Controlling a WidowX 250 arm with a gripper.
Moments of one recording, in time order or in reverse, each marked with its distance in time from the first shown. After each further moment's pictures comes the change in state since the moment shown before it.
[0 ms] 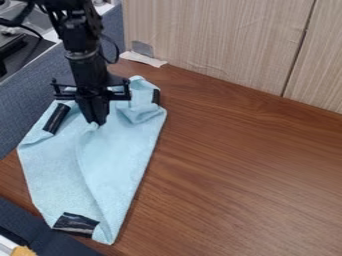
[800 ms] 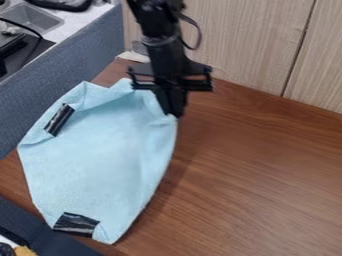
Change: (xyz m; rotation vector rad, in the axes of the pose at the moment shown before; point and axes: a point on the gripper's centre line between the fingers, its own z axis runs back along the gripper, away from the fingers) arm -0.010 -0.119 0.024 -0.155 -0.073 -0.171
